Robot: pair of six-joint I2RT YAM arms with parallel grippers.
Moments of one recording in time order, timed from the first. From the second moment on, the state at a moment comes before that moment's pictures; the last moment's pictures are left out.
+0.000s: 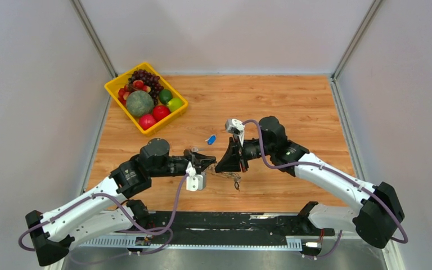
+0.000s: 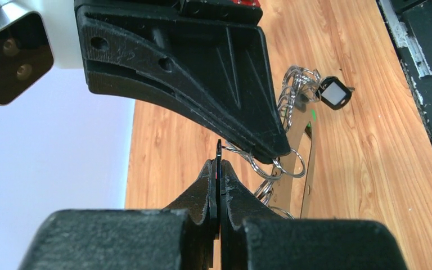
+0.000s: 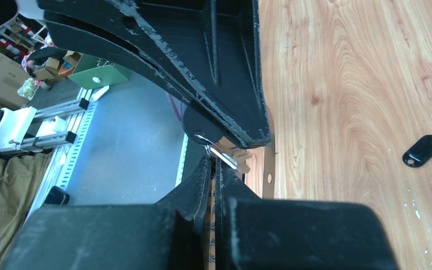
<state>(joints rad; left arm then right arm) -0.92 0.78 0.75 -0.25 0.46 0.89 0.76 1.17 0.82 0.09 -1.00 0.23</state>
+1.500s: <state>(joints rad) -0.91 0.77 0.74 -0.22 0.33 0.84 0.77 1.18 0.87 0.03 -0.86 0.27</state>
